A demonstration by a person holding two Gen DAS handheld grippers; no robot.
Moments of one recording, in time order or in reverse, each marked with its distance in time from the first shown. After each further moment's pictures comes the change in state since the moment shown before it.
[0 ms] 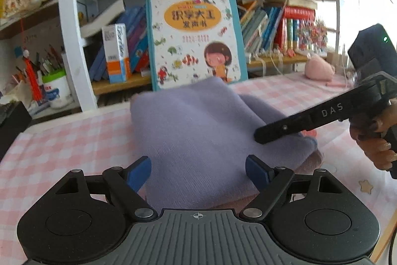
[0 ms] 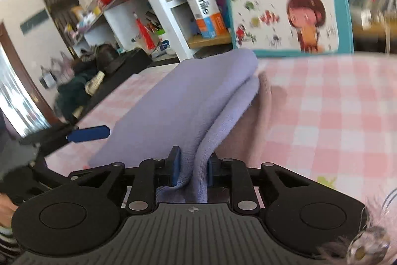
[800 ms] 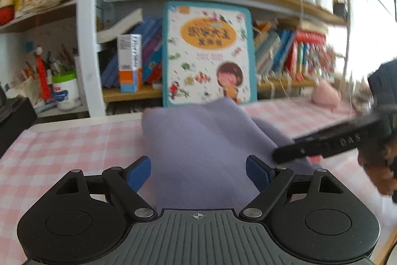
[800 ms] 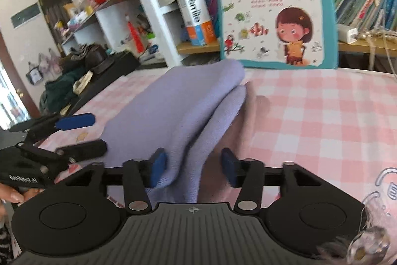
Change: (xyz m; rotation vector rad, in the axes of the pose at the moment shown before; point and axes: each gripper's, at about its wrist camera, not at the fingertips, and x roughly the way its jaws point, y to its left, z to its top) left arm -0.005 0.021 0.008 -0.111 -0.069 0.004; right arm -0.009 0.013 -0.001 -0.052 -0.038 -0.094
